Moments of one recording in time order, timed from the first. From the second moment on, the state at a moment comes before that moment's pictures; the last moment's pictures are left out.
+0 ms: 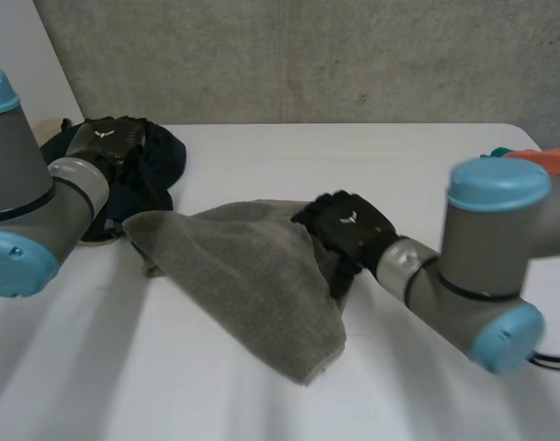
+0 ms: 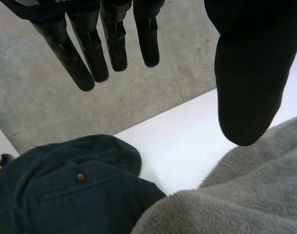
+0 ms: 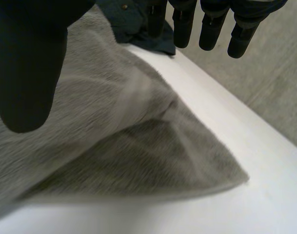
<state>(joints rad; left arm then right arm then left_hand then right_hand) 4.41 -1.98 -1.28 3.08 -1.58 3.26 2.09 -1.02 1.37 -0.01 1.28 2.75 0.40 0.39 0.39 0.38 0.20 0.22 0.20 0.20 0.20 0.04</state>
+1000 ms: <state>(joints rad) 4.46 -1.92 -1.52 3.23 -1.41 3.31 1.69 -1.17 1.42 0.46 1.32 2.17 0.31 0.30 0.31 0.30 0.11 0.25 0.25 0.26 0.26 0.07</state>
